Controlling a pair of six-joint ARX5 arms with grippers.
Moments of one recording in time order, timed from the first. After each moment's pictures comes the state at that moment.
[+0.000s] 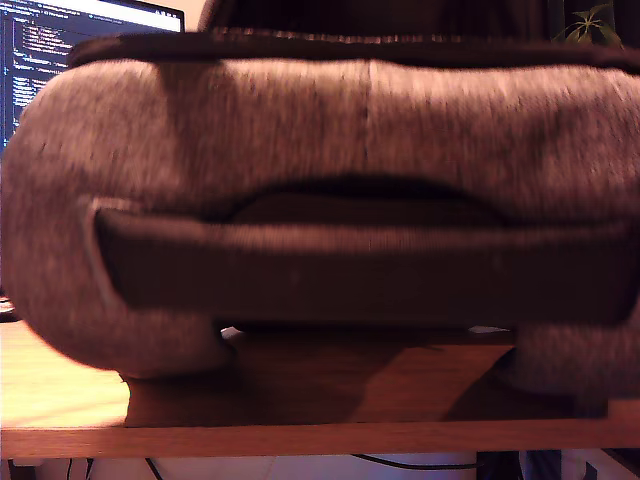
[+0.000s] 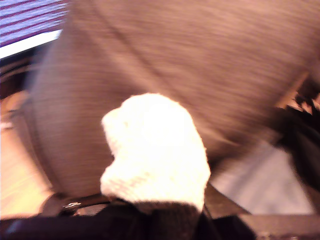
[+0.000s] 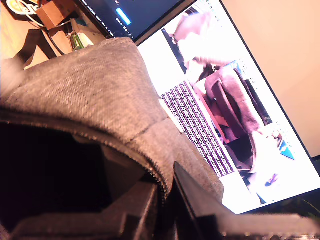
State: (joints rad) left arm -0.95 0.94 1.03 -0.50 0.16 0.12; right arm 1.13 1.12 1.34 -0.56 0.76 -0.72
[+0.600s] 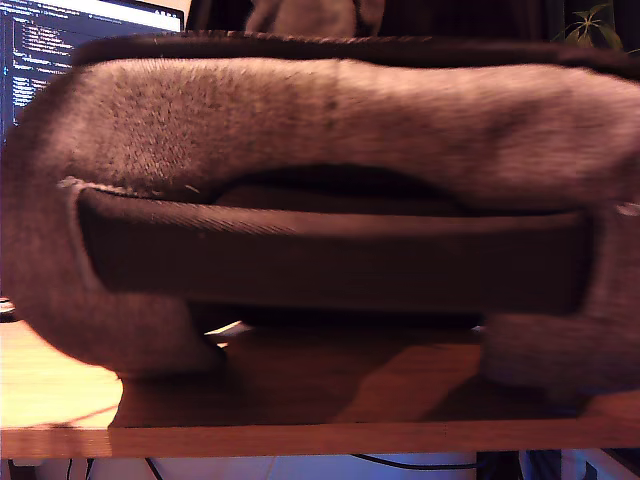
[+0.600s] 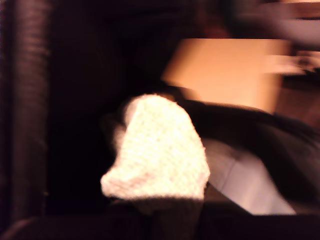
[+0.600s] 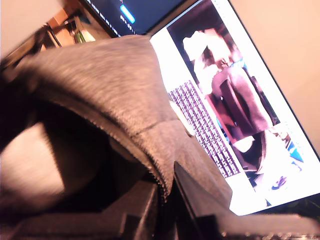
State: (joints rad) left arm -0.94 1.21 1.02 -0.15 -0.15 0.17; right arm 1.13 1.14 1.34 -0.56 0.73 -0.72
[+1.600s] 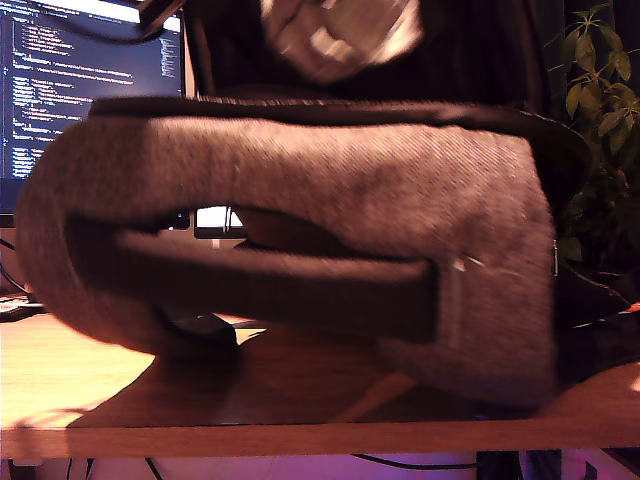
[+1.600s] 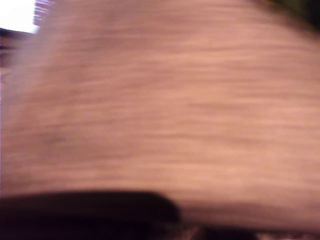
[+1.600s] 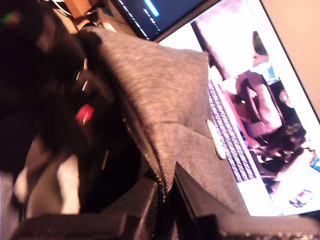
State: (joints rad) left arm -0.83 1.27 1.01 -0.01 -0.30 -0.67; right arm 1.14 1.17 1.34 -0.59 0.71 -0.71
